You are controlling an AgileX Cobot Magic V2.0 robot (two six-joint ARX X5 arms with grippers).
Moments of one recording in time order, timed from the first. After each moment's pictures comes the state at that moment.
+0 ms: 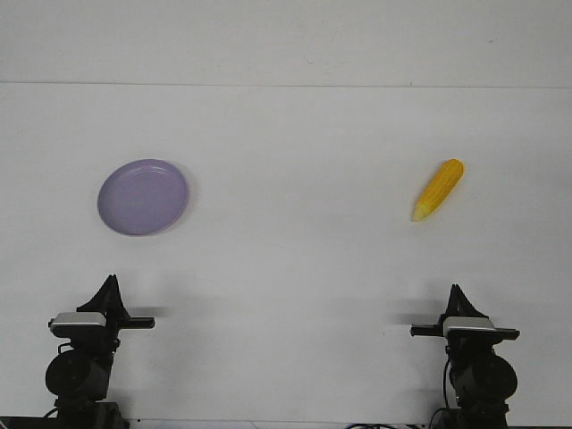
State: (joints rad) left arm 0.01 0.00 0.03 0.07 -0.05 0.08; right arm -0.01 0.00 0.02 -0.12 0.05 -0.04
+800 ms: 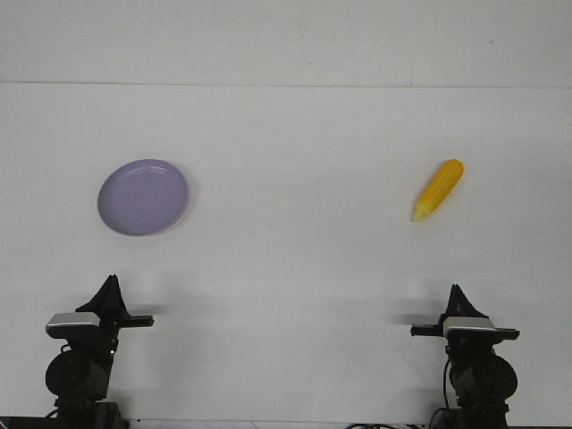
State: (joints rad) left arm 0.01 0.00 0.03 0.07 -0.05 -0.06; right arm -0.01 0.00 0.02 -0.12 0.05 -0.04
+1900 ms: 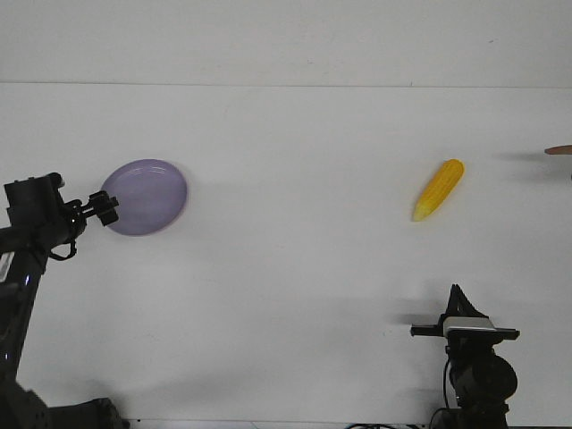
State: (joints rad) left arm 0.28 1.44 1.15 -0.43 0.18 -0.18; right arm -0.01 0.00 0.02 -0.12 0.05 -0.04
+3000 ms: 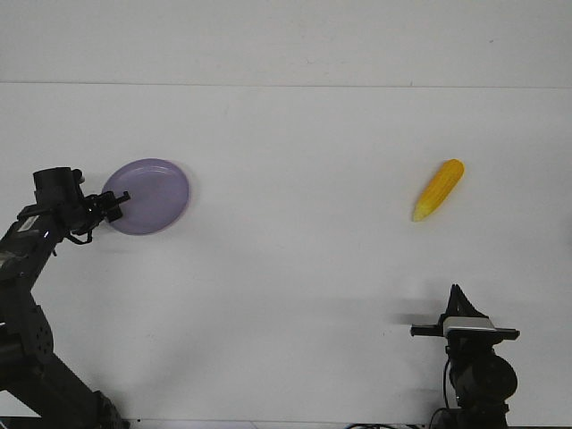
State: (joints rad) left arm 0.29 1.79 1.22 -0.27 0.20 -0.18; right arm -0.01 0.00 0.02 -0.12 0.05 -0.04
